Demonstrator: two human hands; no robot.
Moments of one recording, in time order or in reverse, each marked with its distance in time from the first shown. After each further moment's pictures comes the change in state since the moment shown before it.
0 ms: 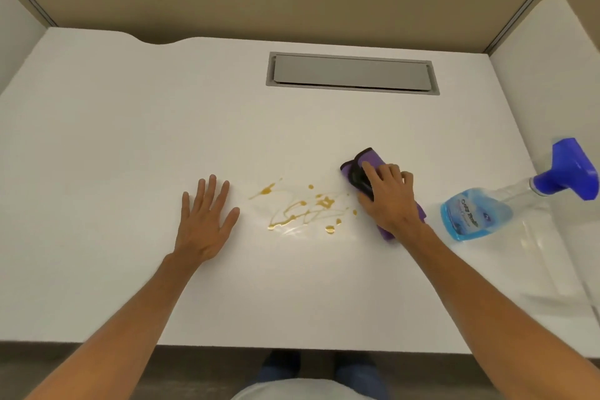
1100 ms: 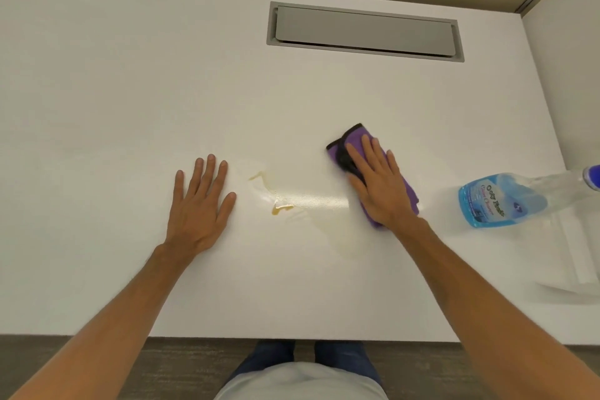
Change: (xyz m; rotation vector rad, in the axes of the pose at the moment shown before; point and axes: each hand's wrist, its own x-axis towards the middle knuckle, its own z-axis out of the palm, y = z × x) left_hand 0.003 -0.016 0.018 0.104 0.045 0.081; right_hand 0.001 -0.031 0.038 0.212 -0.125 -0.092
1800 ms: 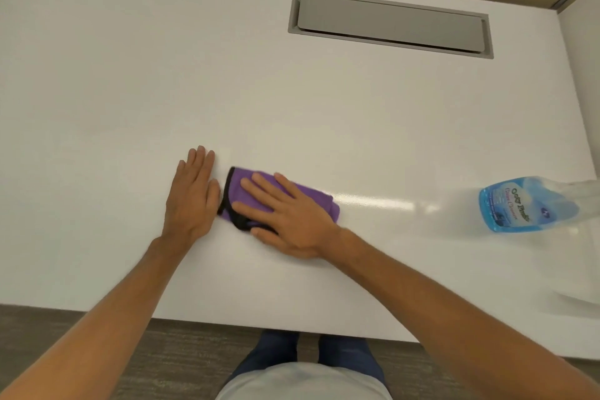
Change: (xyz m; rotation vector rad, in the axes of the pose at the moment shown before) left_hand -0.013 -0.025 -0.004 -0.317 0.138 -0.129; right_hand -0.008 -0.163 0.037 -0.079 -0.110 -0.692
